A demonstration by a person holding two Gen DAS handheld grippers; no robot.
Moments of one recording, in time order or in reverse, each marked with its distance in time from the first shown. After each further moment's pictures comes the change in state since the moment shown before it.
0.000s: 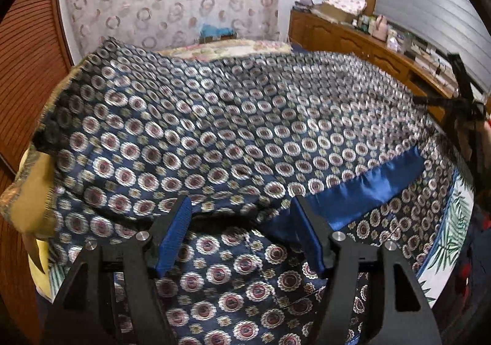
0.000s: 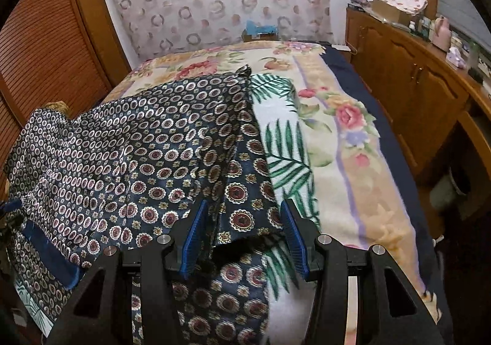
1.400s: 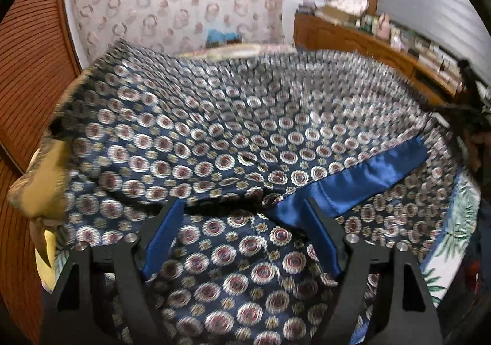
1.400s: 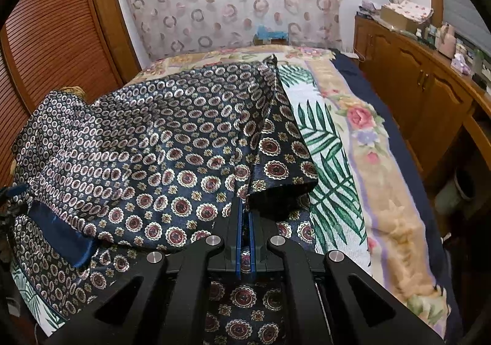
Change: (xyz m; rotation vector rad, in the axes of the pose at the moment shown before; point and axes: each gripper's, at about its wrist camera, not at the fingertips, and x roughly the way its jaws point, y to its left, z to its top) left arm -0.023 0.003 -0.018 -0.006 -0.061 0.036; right arm 0.005 0.026 -0.037 -0.031 -0.035 0.027
